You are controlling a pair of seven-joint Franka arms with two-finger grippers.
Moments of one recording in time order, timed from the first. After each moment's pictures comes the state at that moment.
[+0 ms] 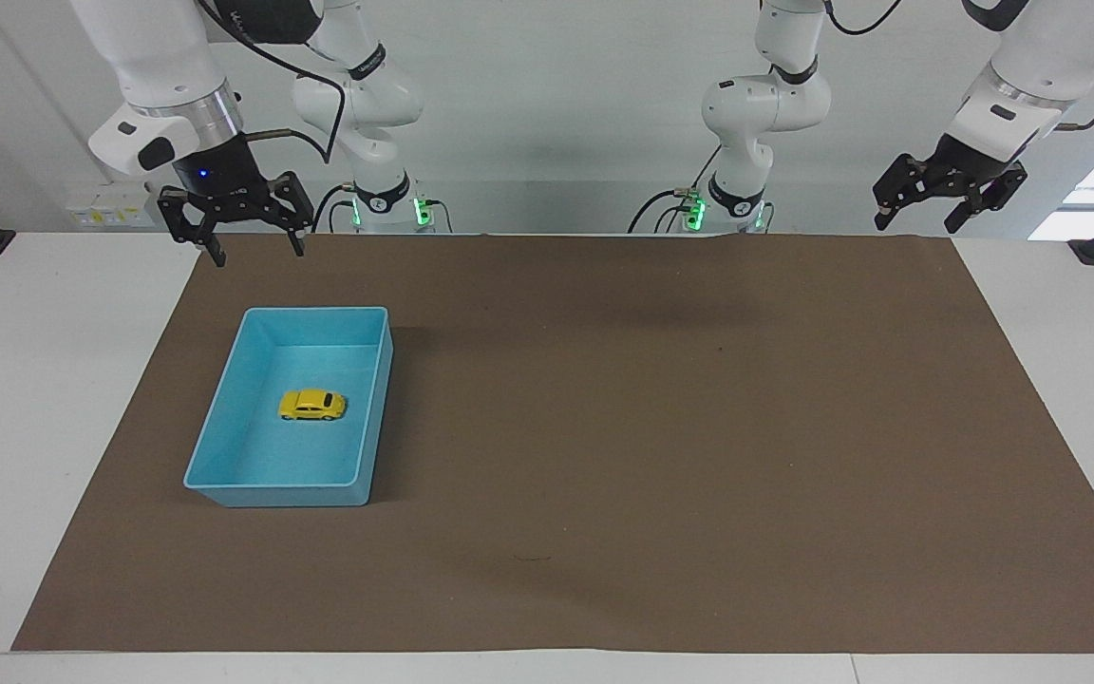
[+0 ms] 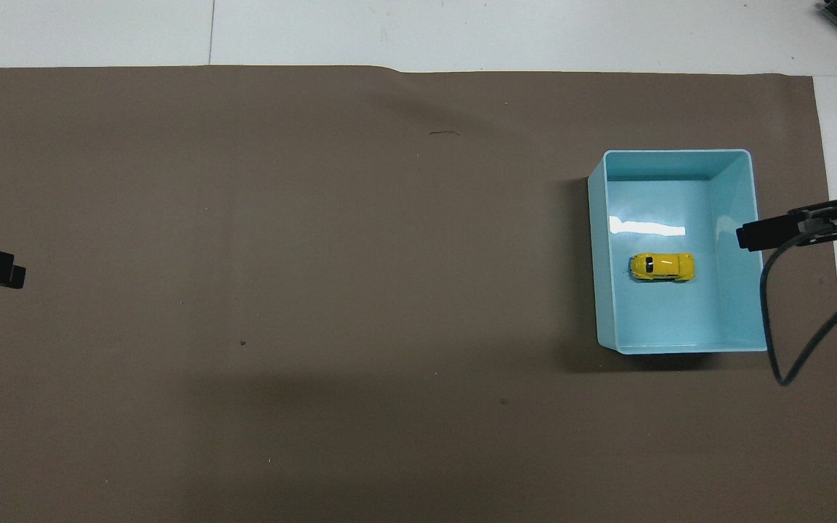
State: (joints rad) left arm 0.05 -0.08 -0.05 -1.58 -0.03 1.45 0.09; right arm 0.04 -0.03 -0.02 -1.59 0.01 1.63 -0.15
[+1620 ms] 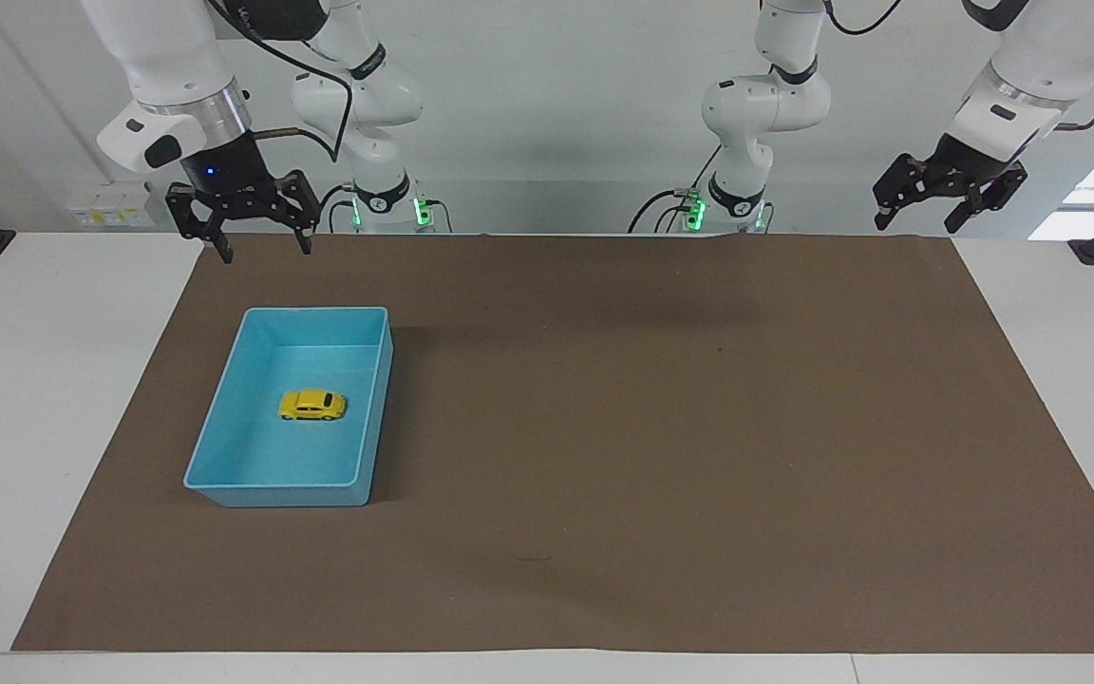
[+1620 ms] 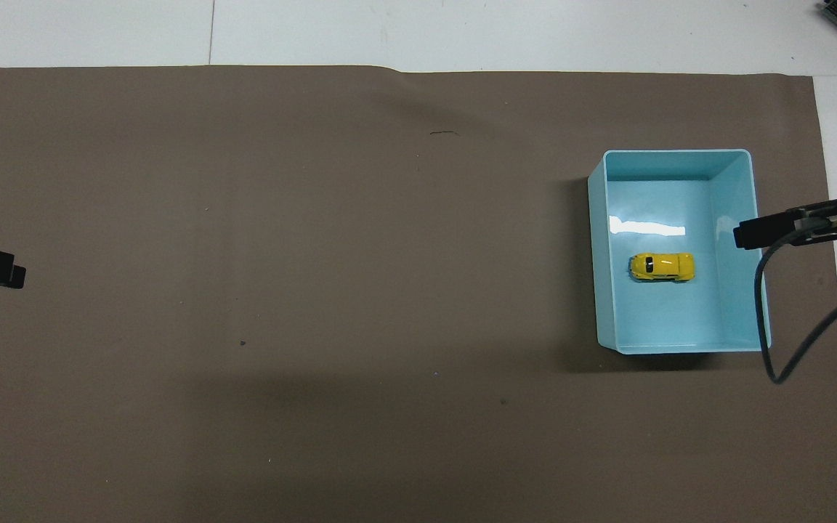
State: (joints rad) left arm 0.05 -0.08 -0.05 -1.58 -0.03 1.45 0.09; right arm 0.06 -0.03 -0.03 -1.58 0.01 1.62 -0.11
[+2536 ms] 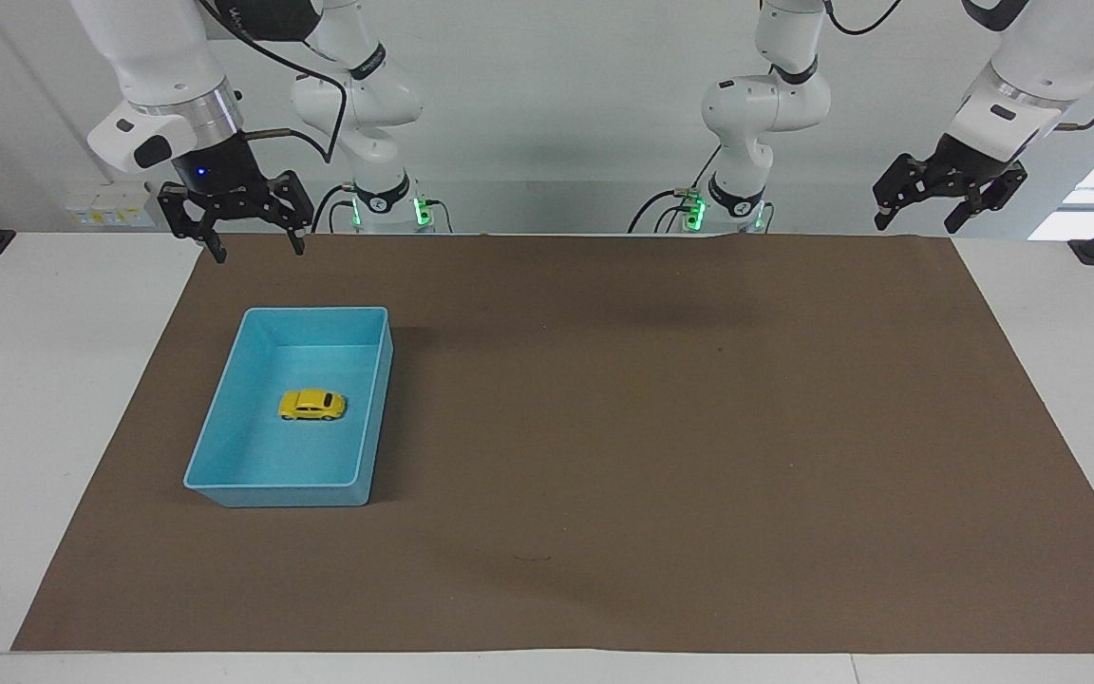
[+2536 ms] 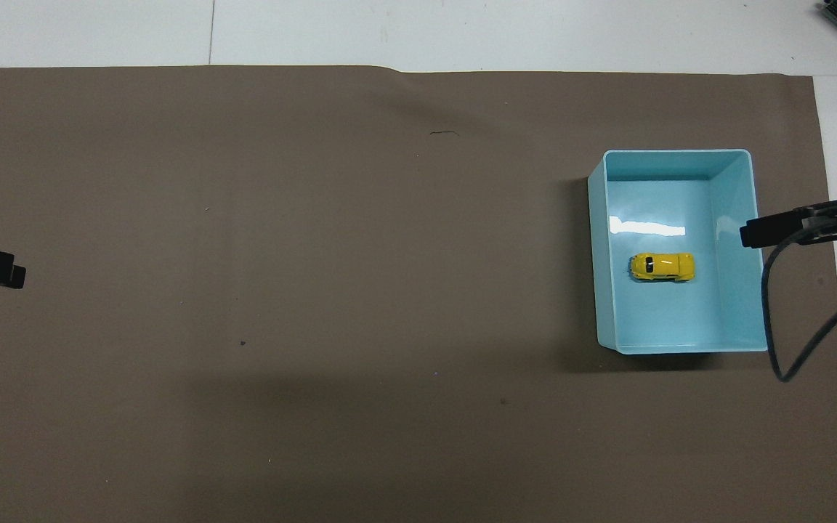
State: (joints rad) left arm 0.05 -0.08 -0.05 -1.58 -0.03 1.45 0.09; right arm 0.06 -0.03 -0.04 -1.58 0.01 1.62 -0.11
